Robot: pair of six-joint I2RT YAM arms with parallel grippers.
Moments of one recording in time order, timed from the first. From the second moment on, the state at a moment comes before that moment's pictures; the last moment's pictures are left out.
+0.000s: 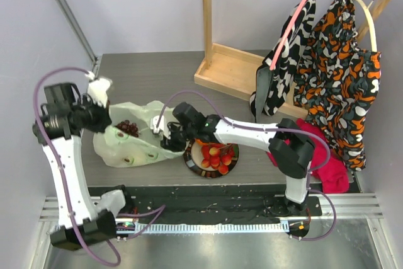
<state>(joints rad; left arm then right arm) 0.30 1.06 1.45 -1.28 0.49 0.53 1.02 1.88 1.36 -0.15 -0.49 -0.36</state>
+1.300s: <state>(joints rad) 0.30 0.65 1.06 -1.37 0.29 0.83 1.16 2.31 1.69 0.06 -0.32 0.07</state>
